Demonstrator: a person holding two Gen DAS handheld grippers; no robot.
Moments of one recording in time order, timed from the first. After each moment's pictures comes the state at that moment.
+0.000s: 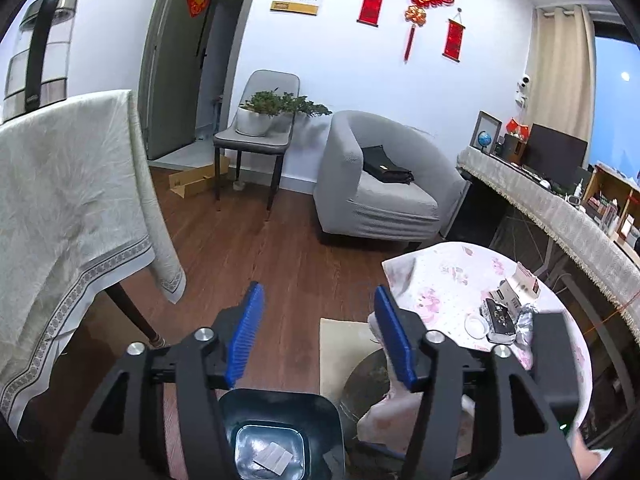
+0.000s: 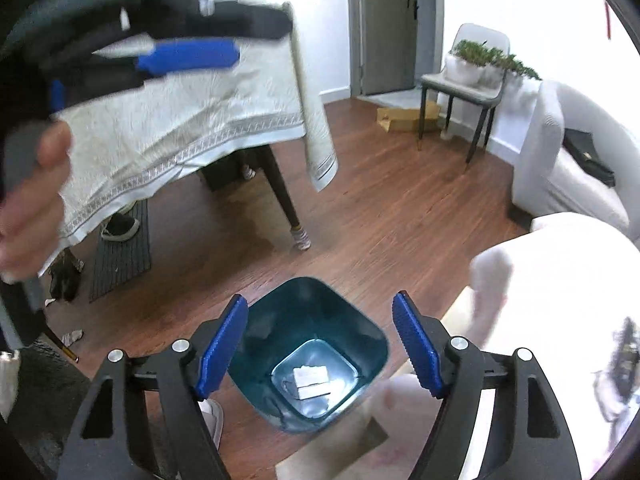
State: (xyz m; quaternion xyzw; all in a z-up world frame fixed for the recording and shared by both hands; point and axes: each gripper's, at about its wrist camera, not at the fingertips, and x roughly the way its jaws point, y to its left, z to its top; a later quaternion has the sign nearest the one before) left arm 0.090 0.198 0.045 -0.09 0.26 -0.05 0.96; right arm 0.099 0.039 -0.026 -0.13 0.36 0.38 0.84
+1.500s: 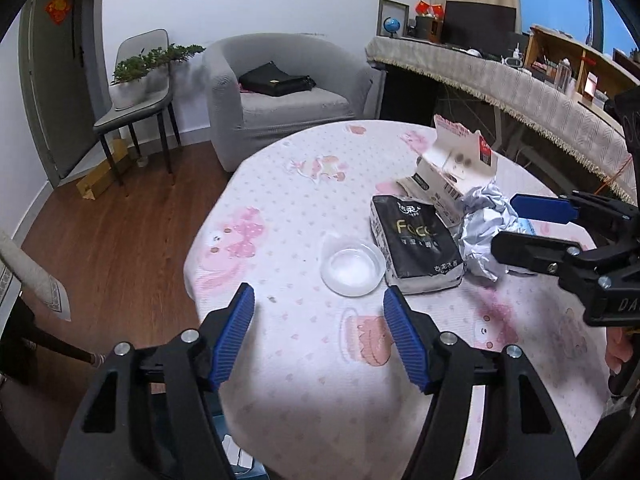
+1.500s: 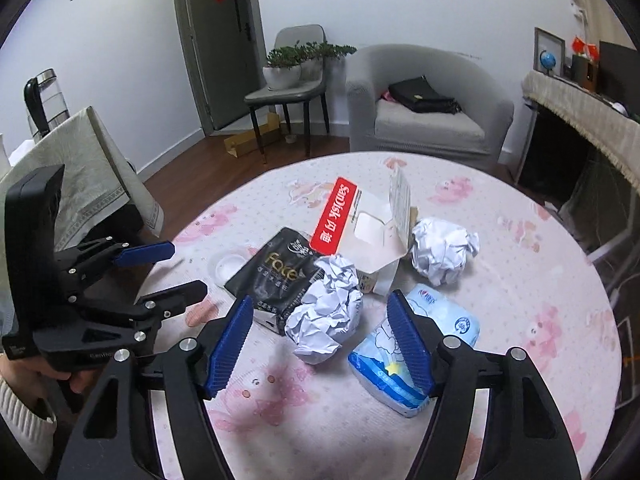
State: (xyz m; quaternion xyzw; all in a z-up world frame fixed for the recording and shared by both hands) left arm 0.168 -0.019 -0.052 0.05 0.37 -0.19 0.91; right arm 0.138 -0.205 -0.019 -0.01 0.37 0.16 0.91
